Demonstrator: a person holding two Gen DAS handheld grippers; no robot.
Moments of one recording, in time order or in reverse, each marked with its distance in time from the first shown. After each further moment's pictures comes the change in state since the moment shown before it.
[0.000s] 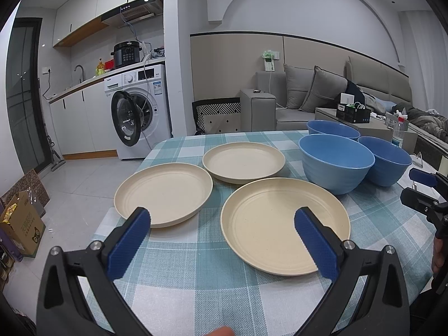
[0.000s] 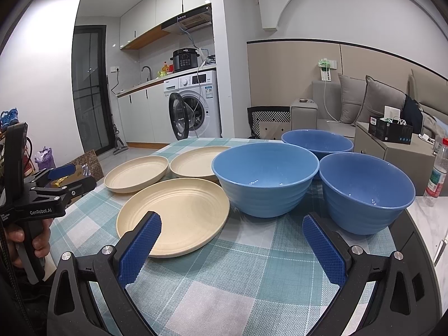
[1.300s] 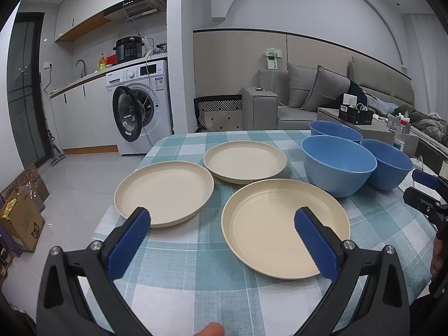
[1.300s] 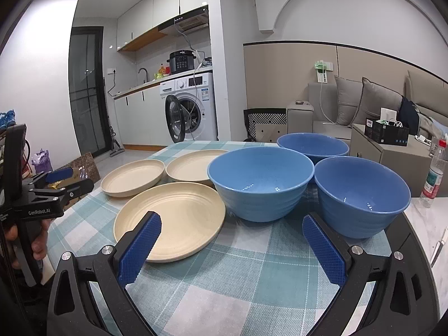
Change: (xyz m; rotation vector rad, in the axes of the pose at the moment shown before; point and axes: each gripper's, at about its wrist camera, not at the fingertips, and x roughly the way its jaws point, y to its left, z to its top) left arm 0.003 0.000 0.008 -0.019 0.019 0.005; right arm -0.001 -0.002 0.006 0.003 -0.019 -0.018
